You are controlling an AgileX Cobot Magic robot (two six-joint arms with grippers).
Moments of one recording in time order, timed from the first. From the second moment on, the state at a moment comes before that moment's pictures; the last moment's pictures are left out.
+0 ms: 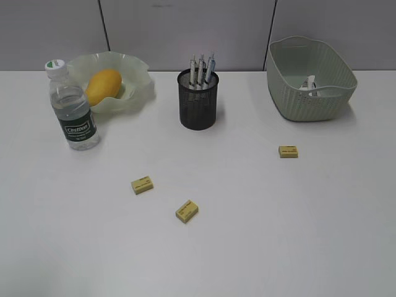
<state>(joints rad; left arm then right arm) -0.58 0.35 -0.55 -0.07 0.79 -0.13 0.53 0.18 -0.55 -0.05 1.16 0.05</state>
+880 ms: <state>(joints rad) -0.58 1.34 -0.96 -0.12 0.78 0.13 0.53 0.18 -0.55 -0.06 1.16 0.05</state>
